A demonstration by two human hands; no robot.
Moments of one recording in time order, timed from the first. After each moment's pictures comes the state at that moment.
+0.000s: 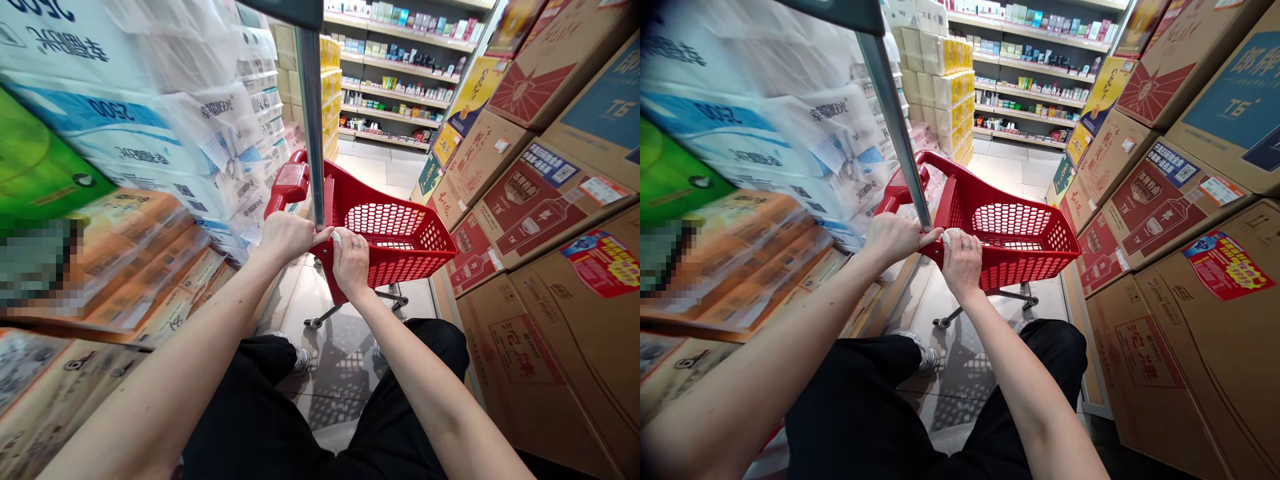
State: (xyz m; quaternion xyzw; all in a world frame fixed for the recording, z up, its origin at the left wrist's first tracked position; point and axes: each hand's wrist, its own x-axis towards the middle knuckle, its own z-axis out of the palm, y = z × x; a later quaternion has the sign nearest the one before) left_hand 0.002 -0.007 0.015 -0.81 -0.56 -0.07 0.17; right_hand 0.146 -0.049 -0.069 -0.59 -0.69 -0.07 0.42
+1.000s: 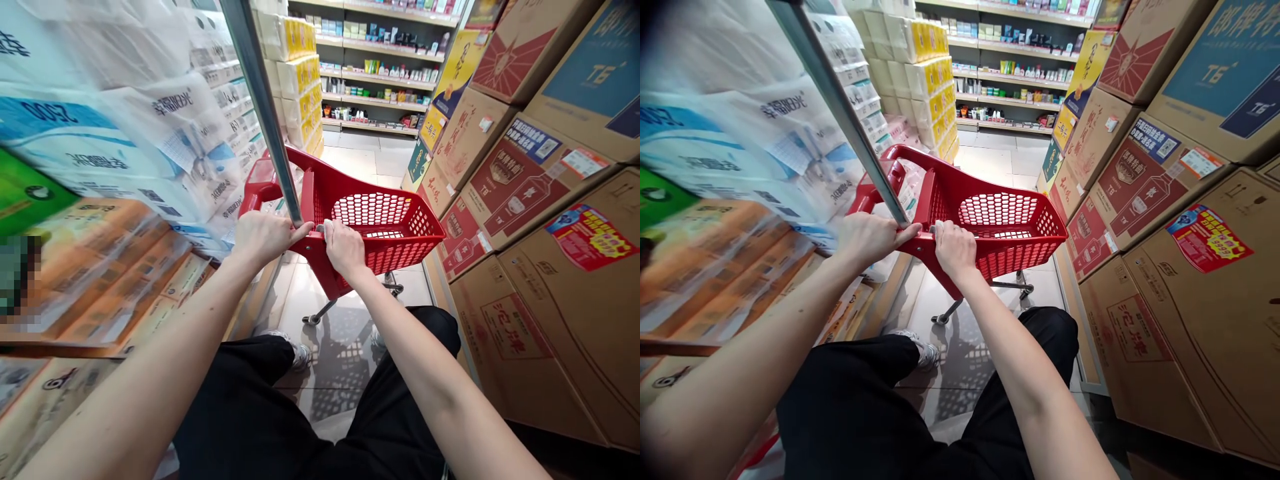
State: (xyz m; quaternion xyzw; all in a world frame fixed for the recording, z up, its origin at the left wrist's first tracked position) left_hand 0.018 -0.012 0.021 -0.80 -0.58 -0.05 0.16; right_hand 0.181 -0.035 -0.046 -0.66 -0.68 -0.02 0.32
